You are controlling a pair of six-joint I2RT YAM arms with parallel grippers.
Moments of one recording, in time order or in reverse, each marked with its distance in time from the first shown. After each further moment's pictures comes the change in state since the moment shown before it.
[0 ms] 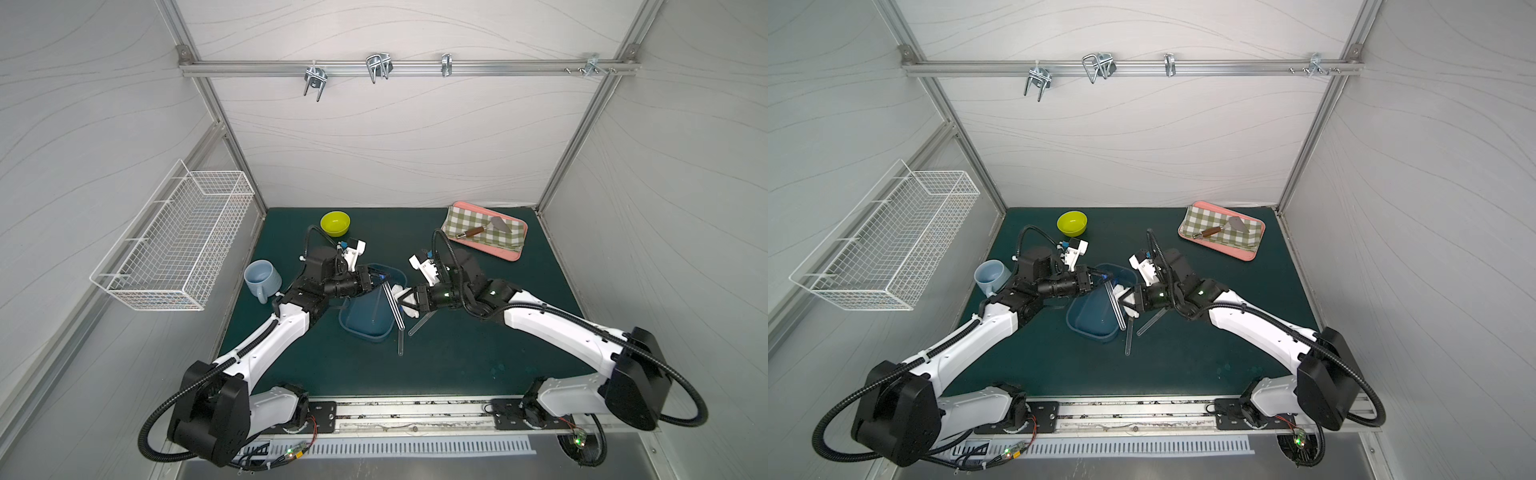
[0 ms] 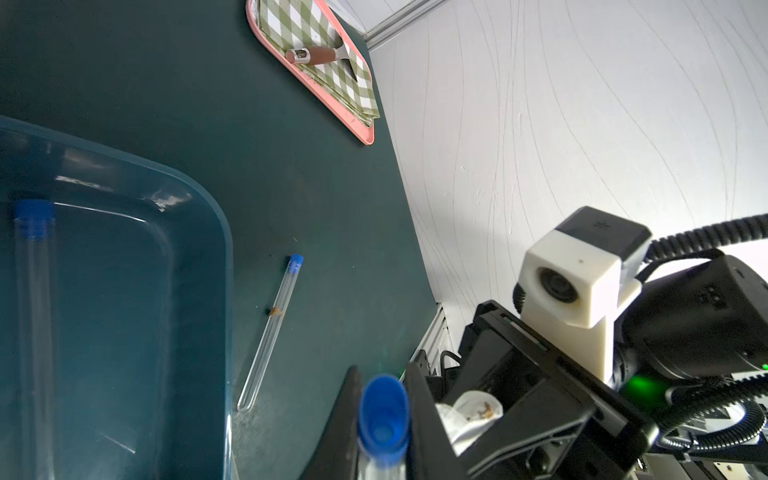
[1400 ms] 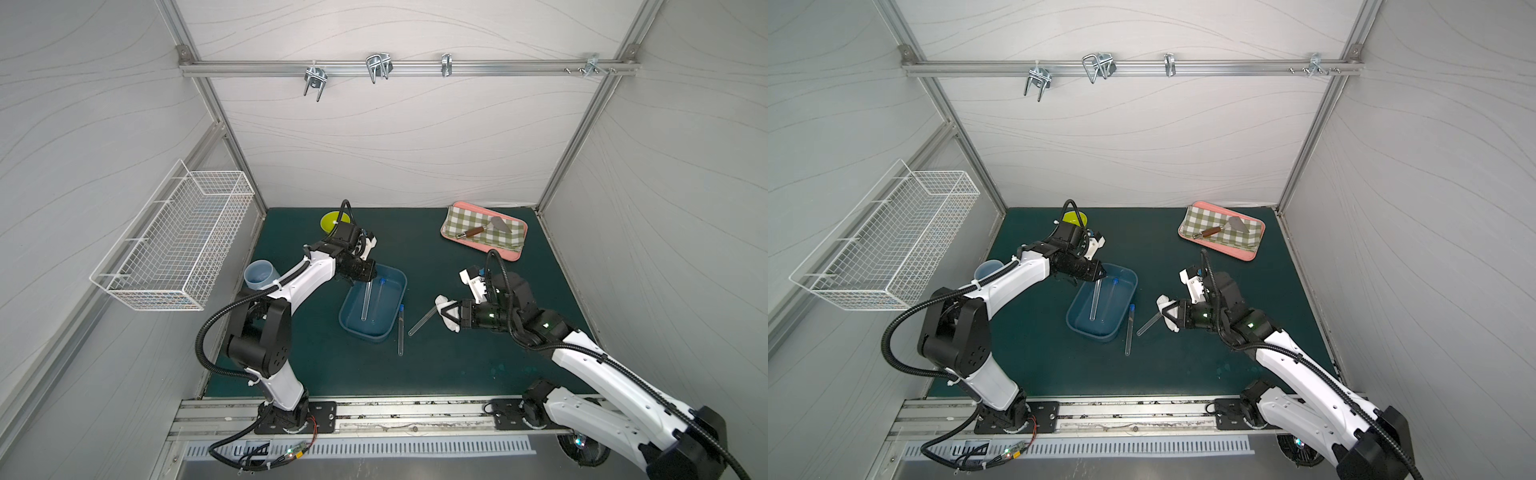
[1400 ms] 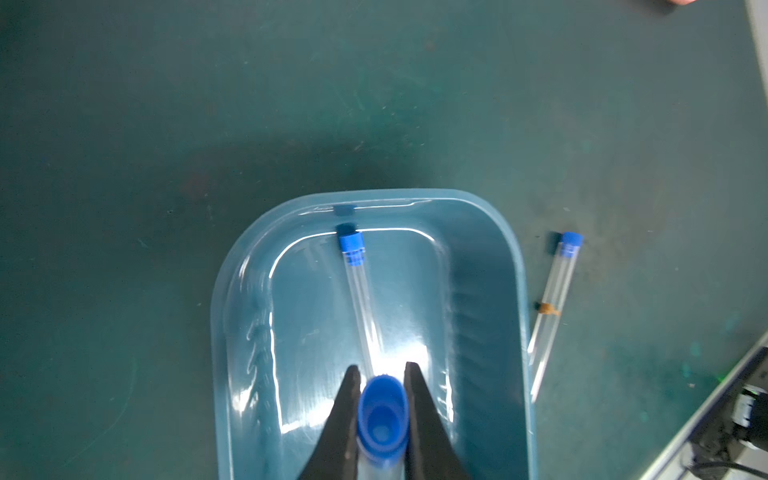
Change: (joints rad) left arm 0.003 0.496 0.504 -0.649 -0.462 0.707; right arm -0.188 -0.426 -0.296 -0.157 0.055 0.065
